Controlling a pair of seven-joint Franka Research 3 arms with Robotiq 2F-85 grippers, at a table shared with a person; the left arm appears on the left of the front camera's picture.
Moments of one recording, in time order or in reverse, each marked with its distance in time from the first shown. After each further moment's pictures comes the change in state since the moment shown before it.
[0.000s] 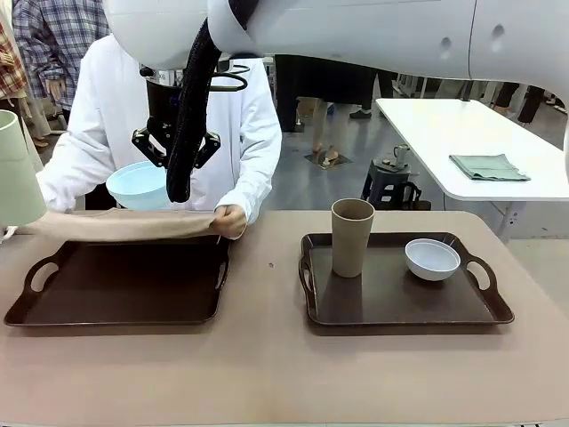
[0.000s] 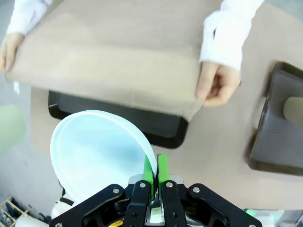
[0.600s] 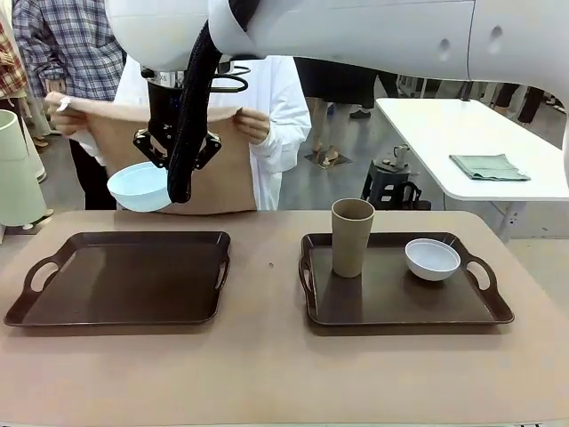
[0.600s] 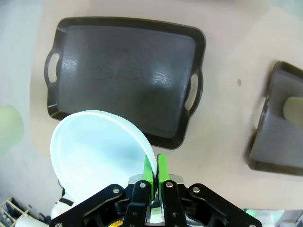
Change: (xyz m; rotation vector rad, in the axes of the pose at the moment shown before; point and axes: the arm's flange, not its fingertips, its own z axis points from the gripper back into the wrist) left arm 0.000 0.000 0.000 -0.001 0.001 0.000; right arm 0.001 -0.001 -0.001 -0.001 0.002 -0.001
